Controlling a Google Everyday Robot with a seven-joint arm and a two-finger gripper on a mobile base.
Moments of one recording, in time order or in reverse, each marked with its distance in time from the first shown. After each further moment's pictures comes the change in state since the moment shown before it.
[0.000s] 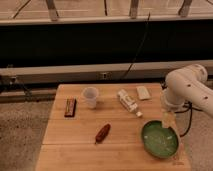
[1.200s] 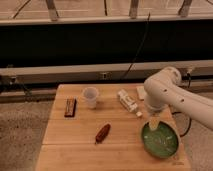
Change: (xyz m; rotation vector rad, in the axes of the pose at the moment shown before) arm -0.070 0.011 0.018 -0.014 0.042 -0.171
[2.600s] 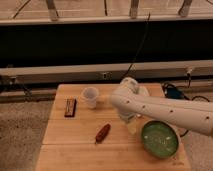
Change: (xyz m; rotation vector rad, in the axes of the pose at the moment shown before) arm -0.115 -0.008 0.053 -0.025 0.048 -0.391
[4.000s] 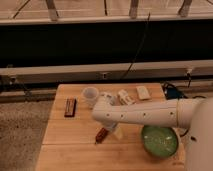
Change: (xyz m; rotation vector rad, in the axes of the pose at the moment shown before) arm -0.083 -0.024 0.066 -0.007 -0.009 -0.306
